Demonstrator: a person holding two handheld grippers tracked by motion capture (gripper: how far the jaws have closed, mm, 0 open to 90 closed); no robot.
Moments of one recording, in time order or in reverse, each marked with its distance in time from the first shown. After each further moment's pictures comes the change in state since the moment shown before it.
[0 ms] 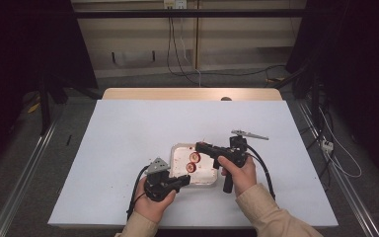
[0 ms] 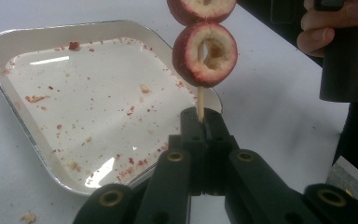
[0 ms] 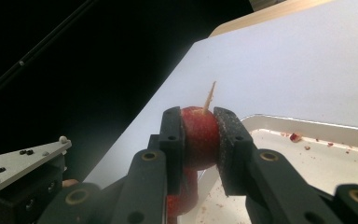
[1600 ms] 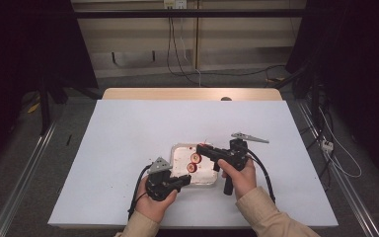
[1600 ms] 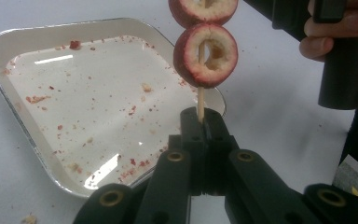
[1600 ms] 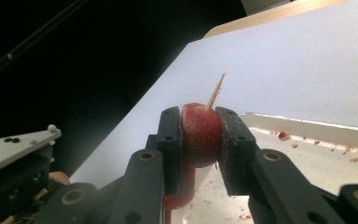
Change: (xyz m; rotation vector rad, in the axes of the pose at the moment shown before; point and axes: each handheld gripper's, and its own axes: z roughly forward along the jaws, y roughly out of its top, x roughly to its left) left arm -0.001 0.001 0.003 0.010 0.015 0.008; right arm -0.002 -0.007 -0.002 -0.012 -0.026 -0.049
